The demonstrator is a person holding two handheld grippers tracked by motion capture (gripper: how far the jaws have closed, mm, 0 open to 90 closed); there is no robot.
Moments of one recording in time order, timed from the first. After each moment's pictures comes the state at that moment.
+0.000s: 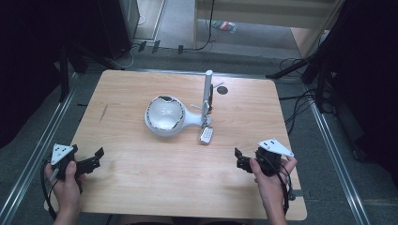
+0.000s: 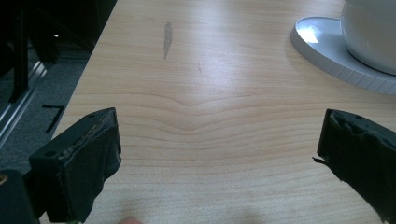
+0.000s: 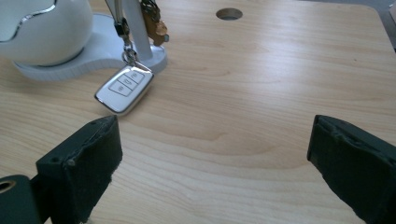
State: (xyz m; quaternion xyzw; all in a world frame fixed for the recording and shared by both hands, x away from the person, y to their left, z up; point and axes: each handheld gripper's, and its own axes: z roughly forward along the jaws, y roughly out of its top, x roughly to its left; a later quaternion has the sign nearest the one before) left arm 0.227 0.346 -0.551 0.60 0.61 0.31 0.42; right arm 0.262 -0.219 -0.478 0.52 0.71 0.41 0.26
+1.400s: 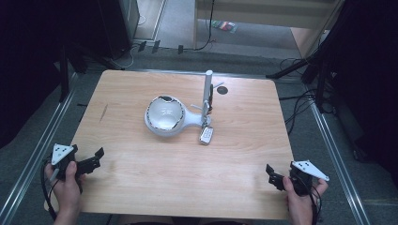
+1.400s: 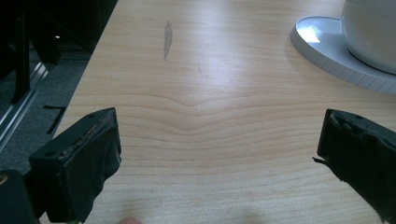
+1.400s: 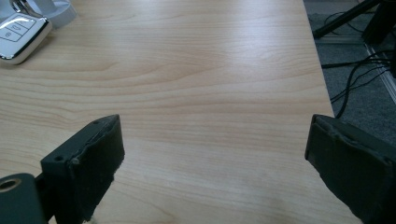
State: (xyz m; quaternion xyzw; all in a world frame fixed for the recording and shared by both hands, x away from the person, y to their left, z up) left arm 0.226 0.345 -0.551 0.60 0.61 0.31 0.42; right arm 0.232 -0.320 -0.529 0.58 0.66 0.39 0.27
